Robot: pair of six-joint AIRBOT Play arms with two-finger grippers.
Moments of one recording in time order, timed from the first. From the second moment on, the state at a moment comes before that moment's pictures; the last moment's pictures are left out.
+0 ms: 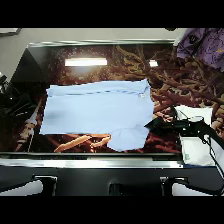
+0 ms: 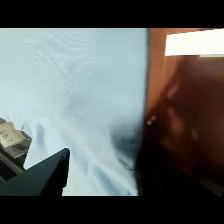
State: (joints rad) left arm 0.37 -1.39 1.32 1.27 -1.30 -1.55; right arm -0.27 -1.44 0.69 -0.60 1.12 1.02
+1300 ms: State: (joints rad) left arm 0.72 -1.51 0.90 0.95 -1.25 -1.25; right arm -0.27 -1.45 0.68 -0.53 1.11 1.01
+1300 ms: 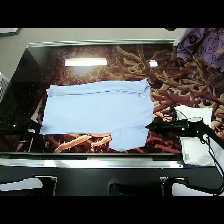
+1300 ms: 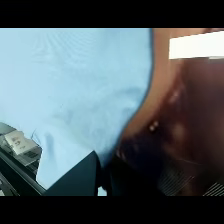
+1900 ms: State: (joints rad) left arm 0.66 -1.54 0.92 0.92 -1.31 -1.21; right arm -0.27 -1.37 0.70 -0.53 1.10 1.06
